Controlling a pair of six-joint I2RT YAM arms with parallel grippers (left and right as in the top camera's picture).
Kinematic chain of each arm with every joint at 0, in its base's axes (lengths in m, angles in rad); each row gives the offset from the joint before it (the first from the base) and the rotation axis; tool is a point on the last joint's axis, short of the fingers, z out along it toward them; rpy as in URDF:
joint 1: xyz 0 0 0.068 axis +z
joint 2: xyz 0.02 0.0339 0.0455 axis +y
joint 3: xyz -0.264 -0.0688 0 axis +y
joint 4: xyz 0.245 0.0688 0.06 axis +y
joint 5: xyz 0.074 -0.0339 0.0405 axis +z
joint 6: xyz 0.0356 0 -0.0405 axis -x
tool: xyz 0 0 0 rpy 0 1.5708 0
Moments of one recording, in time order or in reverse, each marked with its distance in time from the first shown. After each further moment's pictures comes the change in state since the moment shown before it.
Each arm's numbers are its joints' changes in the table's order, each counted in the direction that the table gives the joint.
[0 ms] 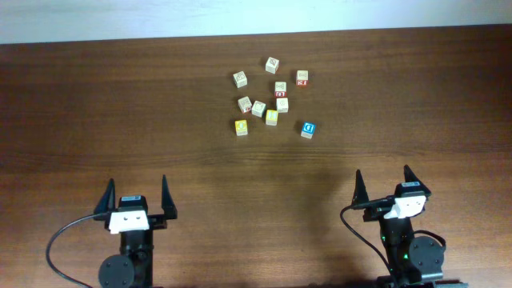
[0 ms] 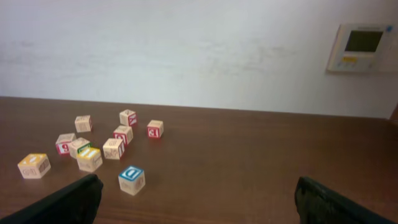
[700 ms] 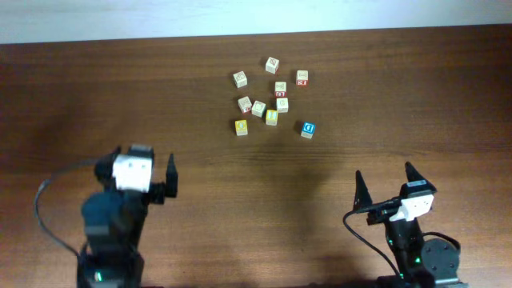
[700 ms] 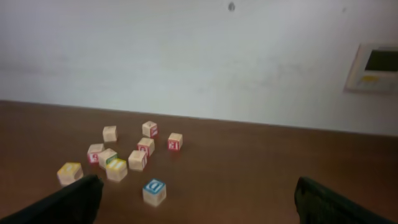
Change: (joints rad) left arm 0.000 0.656 -0.478 0.168 -0.131 -0.116; right arm 0.000 0.068 -0.198 0.143 0.084 -0.004
